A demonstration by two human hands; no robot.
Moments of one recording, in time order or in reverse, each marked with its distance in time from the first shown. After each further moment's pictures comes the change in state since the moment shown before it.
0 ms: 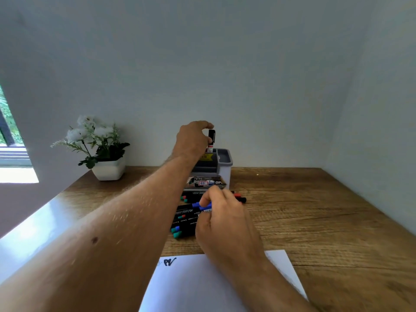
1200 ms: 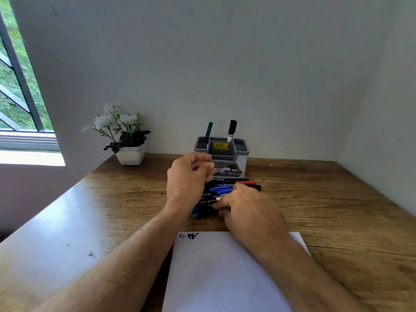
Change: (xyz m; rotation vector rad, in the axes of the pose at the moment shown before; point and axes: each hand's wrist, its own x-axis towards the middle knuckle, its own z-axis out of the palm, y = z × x) left_hand -0.139 -0.032 -0.031 -0.519 0.121 -0.215; right_hand 0.003 -0.010 -0.026 -0.432 -0.411 -0.021
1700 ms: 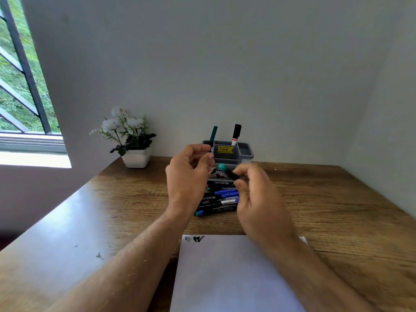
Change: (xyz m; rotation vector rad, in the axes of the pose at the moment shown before) left_hand -0.008 0.017 -0.009 -0.024 0.126 0.252; right_hand 0.000 0.010 0.017 0.452 0.693 -0.119
